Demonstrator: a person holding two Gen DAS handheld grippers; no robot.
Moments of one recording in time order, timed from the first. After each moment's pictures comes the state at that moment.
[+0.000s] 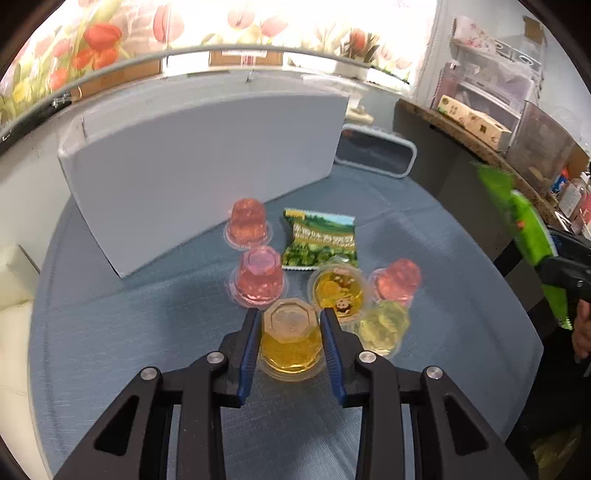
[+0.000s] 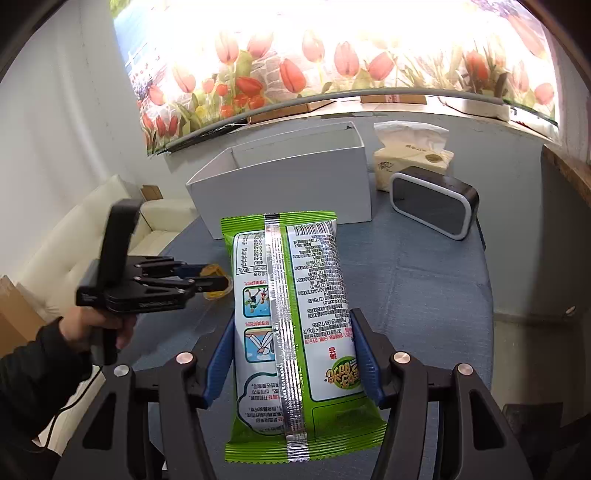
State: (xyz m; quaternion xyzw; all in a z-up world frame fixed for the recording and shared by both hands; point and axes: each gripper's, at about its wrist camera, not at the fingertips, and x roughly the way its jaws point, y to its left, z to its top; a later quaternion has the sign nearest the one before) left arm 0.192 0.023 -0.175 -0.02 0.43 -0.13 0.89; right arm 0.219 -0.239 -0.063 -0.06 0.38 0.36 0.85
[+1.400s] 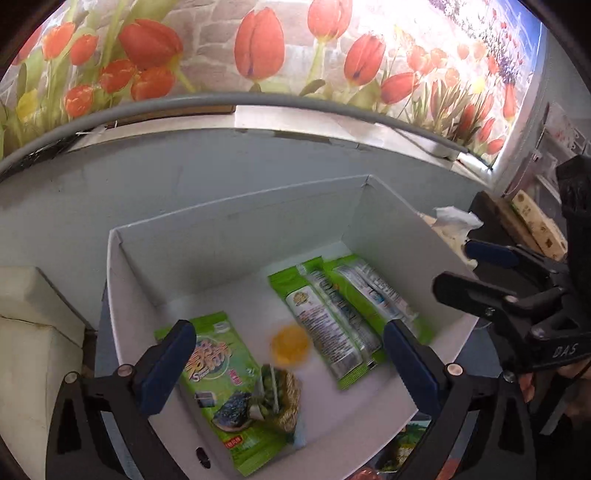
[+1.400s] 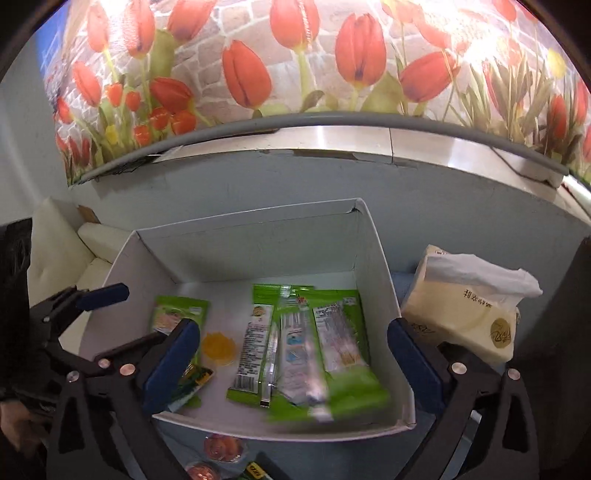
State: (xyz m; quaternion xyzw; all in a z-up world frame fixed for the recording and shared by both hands) left arm 0.384 0.126 -0.114 -0.09 0.43 -0.04 0.90; right arm 0.463 -0.056 -0.033 -0.11 0.42 0.28 0.86
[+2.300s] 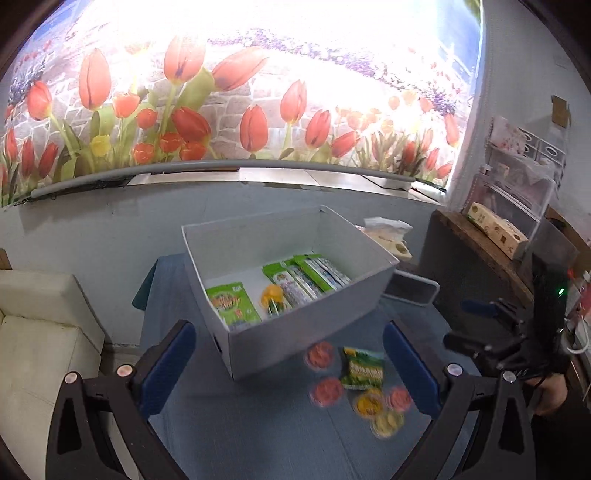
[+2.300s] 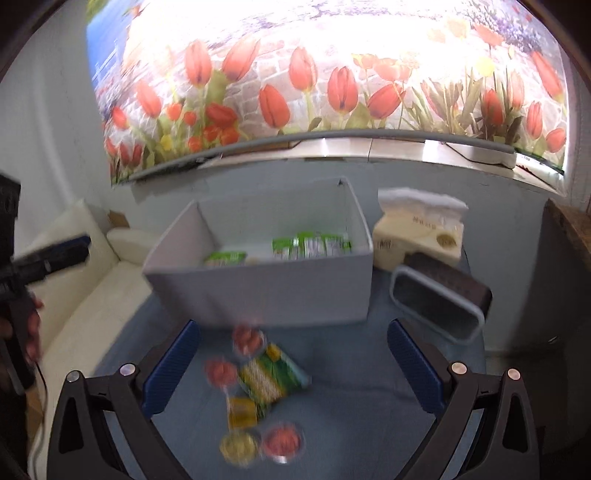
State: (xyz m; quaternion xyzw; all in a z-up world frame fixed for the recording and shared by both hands) left arm 0.186 0.111 -0.039 -0.08 0.32 -0.05 0.94; right arm 0.285 -0.160 -0.037 -0.09 0.35 0.30 0.88
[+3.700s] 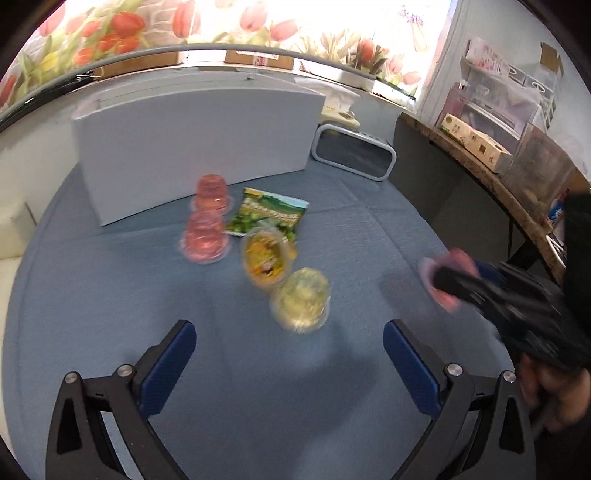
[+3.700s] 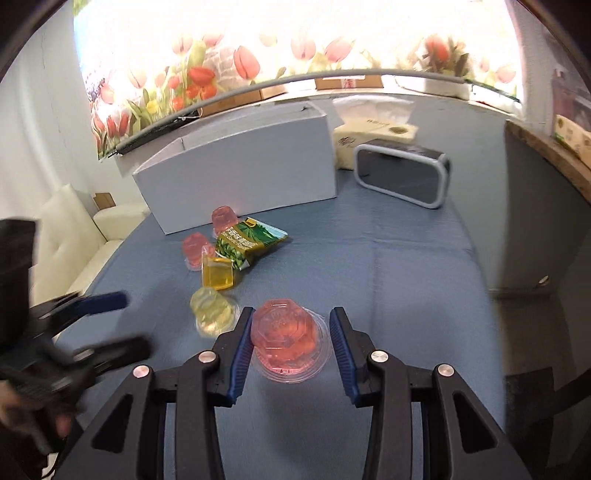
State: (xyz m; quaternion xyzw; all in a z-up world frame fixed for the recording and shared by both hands) left arm 0.159 -0.023 -0.179 -0.09 0.43 -0.10 0.89; right arm 0.204 -0.236 -0.089 -0.05 0.39 0.25 0.89
